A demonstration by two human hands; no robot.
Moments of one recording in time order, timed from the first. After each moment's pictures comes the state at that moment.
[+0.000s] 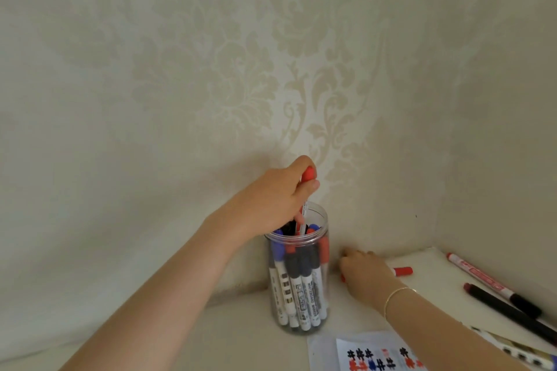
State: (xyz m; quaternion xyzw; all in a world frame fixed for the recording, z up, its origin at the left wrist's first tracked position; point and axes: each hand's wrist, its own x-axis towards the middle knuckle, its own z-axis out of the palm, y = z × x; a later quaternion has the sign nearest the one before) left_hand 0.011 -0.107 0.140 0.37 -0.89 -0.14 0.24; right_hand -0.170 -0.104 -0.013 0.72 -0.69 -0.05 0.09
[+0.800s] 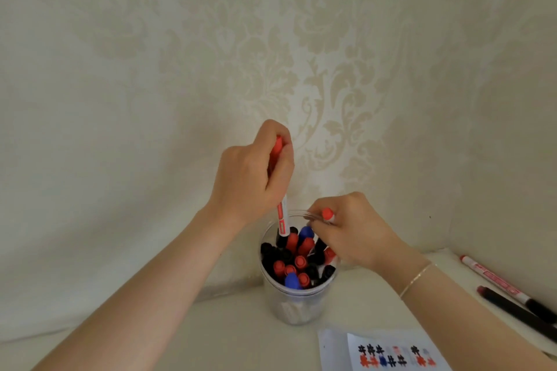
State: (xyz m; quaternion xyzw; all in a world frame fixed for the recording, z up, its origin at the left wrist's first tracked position) left_hand 0.048 -0.103 0.146 0.18 -0.79 0.14 0.57; right_hand -0.116 -0.063 0.093 0.74 -0.55 0.38 -0.06
